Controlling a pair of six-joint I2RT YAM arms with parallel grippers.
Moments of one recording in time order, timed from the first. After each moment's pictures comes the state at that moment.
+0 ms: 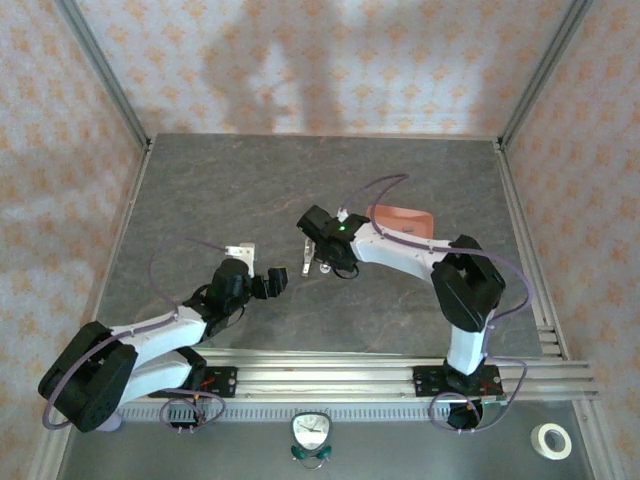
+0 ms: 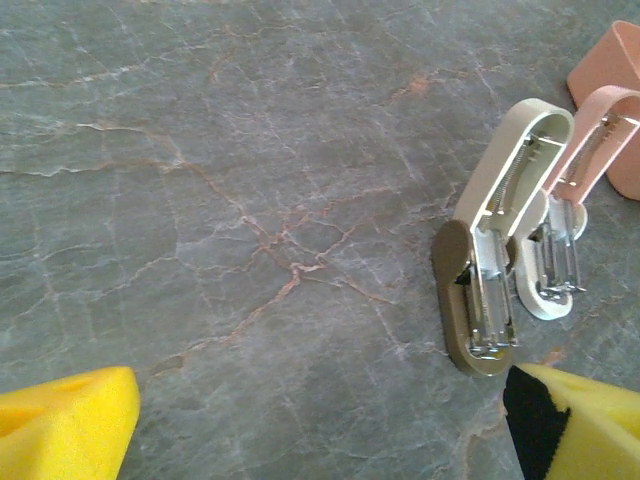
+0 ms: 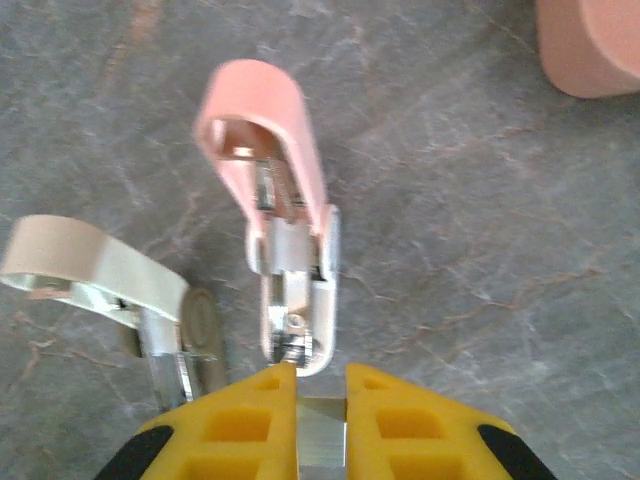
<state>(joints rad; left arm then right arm) -0.51 1.11 0.22 0.30 -0.10 -0.48 0.87 1.83 1.36 -0.77 0.24 1.16</state>
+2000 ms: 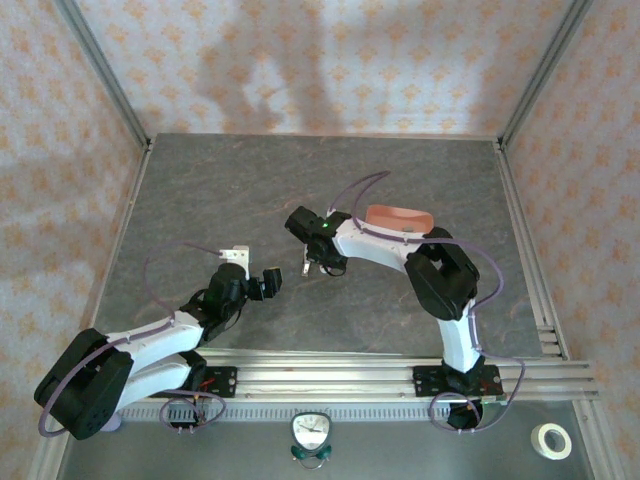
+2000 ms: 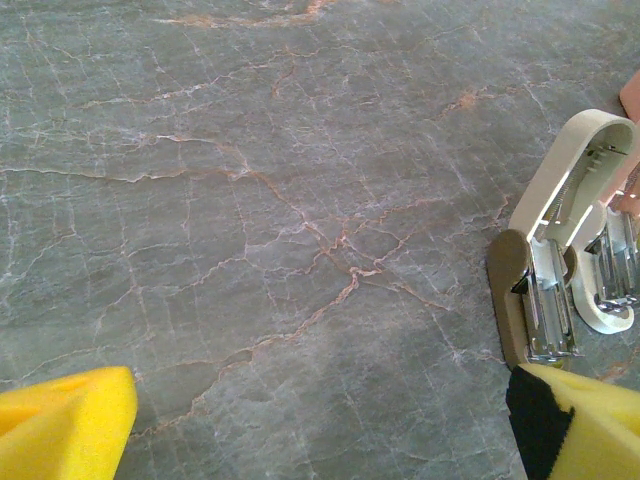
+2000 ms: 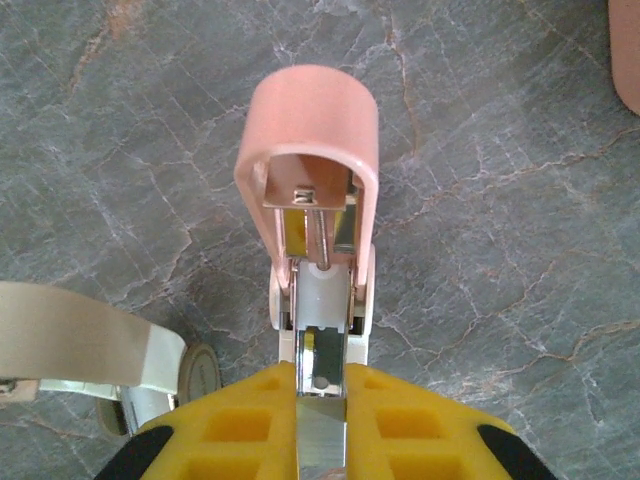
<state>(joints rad) -0.51 1.07 0.19 0.30 -0.18 -0.46 0.88 1.99 1.48 -0.82 0.28 1.15</state>
